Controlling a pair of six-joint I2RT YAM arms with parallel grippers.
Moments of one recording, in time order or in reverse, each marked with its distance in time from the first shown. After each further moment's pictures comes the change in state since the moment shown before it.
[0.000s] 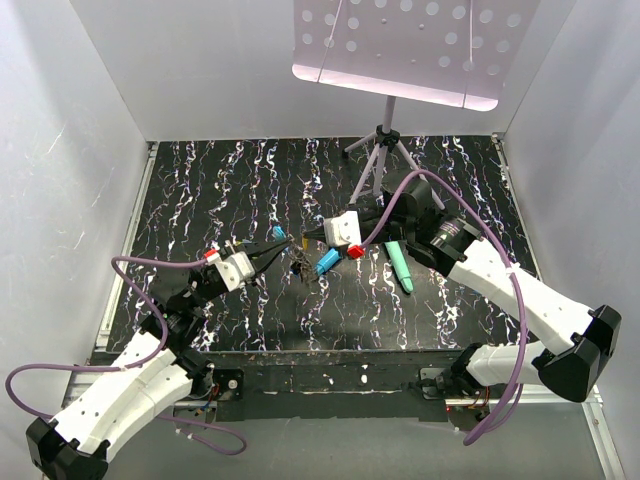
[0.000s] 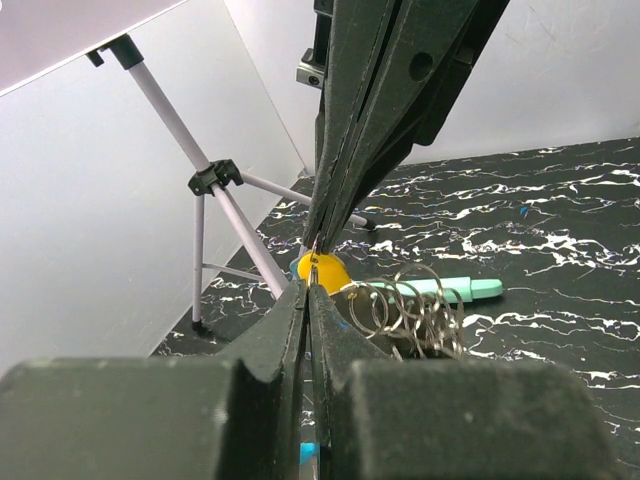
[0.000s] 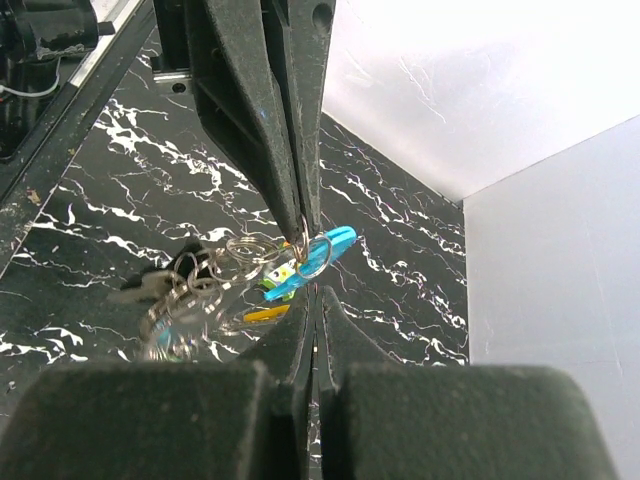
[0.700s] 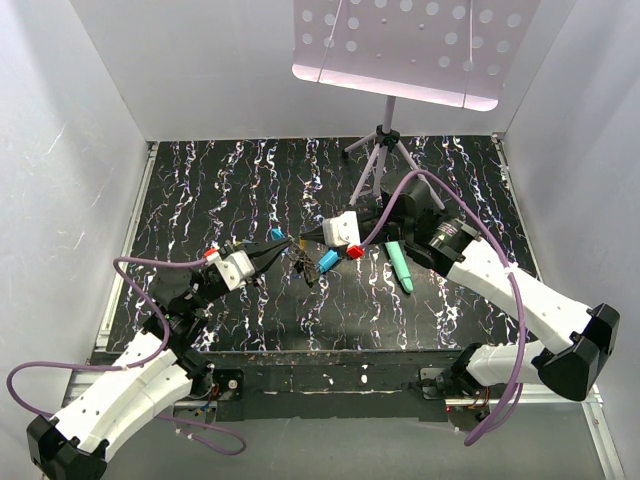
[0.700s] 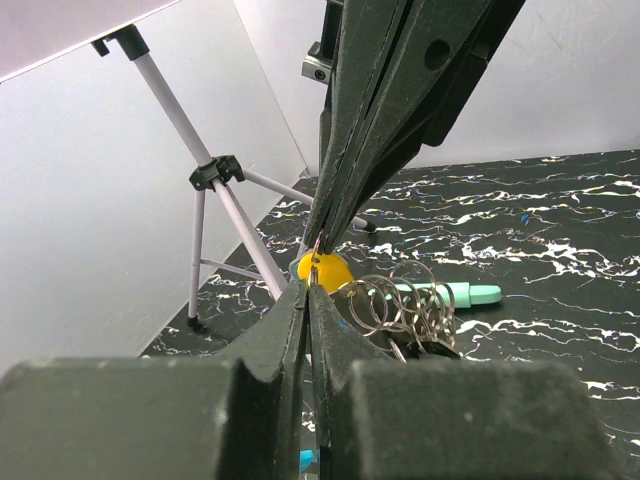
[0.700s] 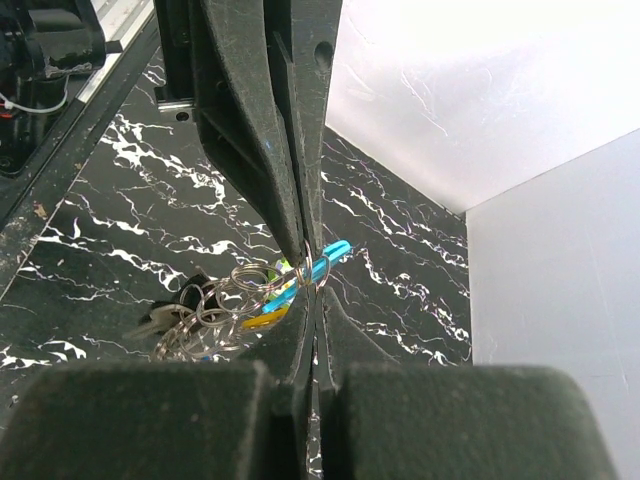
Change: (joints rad) left arm -0.012 0.000 -0.021 0.031 -0.042 -0.029; right arm 0.011 0.003 0.000 0.028 -0.011 0.026
